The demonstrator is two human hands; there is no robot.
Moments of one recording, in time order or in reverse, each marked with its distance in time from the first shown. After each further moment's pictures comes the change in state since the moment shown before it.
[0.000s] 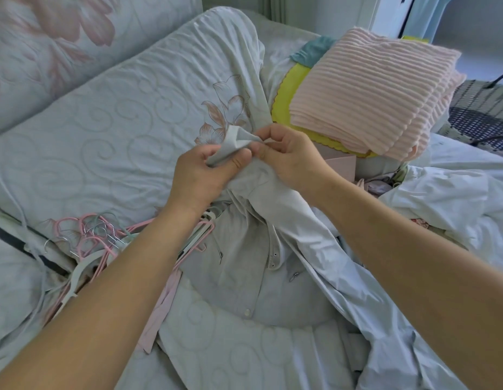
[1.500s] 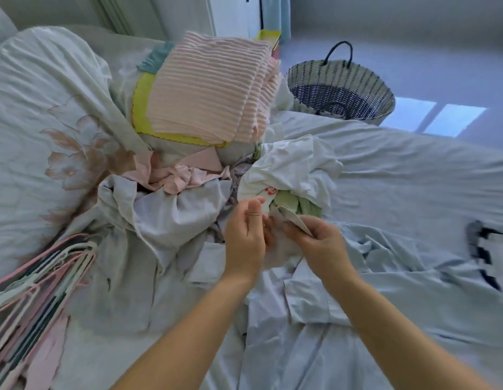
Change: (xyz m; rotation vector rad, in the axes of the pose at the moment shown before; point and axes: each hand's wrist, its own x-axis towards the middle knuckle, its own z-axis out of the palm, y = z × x) left_hand -0.175 0.026 0.280 -0.282 -0.312 0.092; right_hand -0.261 0.076 -0.194 0.102 0.644 0.235
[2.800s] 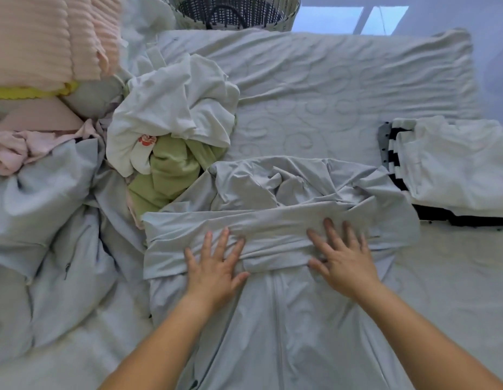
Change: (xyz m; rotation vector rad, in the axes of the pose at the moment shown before) left_hand -0.113 -0.194 0.090 1.444 -0.942 0.181; right_hand -0.084 0.222 -0.248 -1.471 -0.173 0.371
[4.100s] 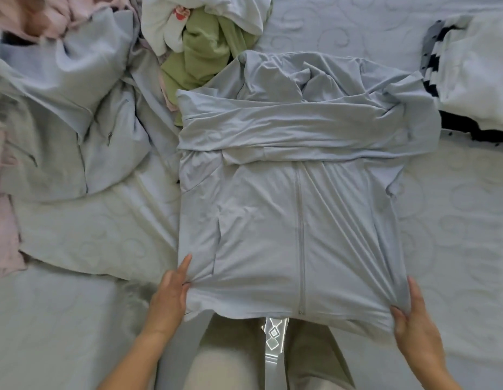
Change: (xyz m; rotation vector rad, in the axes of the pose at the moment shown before) left_hand -0.301 0.000 0.109 -0.717 0.083 -0.454; right_hand -0.288 0.066 0.124 0.554 0.133 0.421
